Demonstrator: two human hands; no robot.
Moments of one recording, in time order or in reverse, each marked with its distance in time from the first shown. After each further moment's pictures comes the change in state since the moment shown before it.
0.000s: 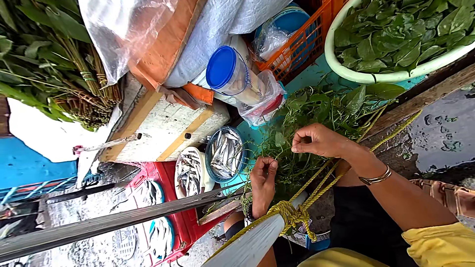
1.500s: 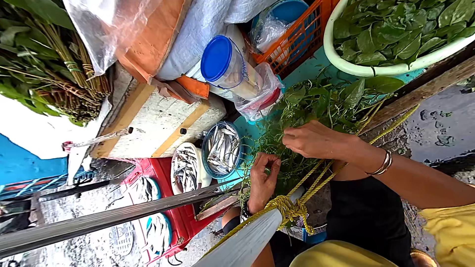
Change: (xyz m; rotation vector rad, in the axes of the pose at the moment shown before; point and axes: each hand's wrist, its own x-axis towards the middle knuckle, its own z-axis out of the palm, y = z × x) left_hand -0.001 -0.007 -0.005 0.189 -0.138 0.070; right_hand 0.005 -0.013 0.013 -0.905 -0.080 -0.497
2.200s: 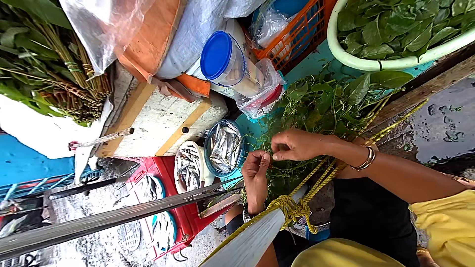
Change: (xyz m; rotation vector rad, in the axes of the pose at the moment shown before) left_hand 0.003 0.011 -0.003 -0.489 0.266 -0.212; right_hand 0.030 -0.005 0.009 0.737 -0.208 0.208
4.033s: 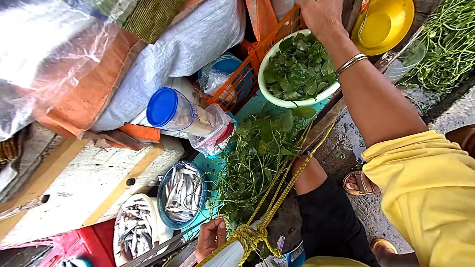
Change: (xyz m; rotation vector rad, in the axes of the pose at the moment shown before) left_hand -0.068 -0.014 -0.064 0.414 -0.063 0.198; right_hand -0.083 0.009 -0.316 -0.444 1.339 0.428
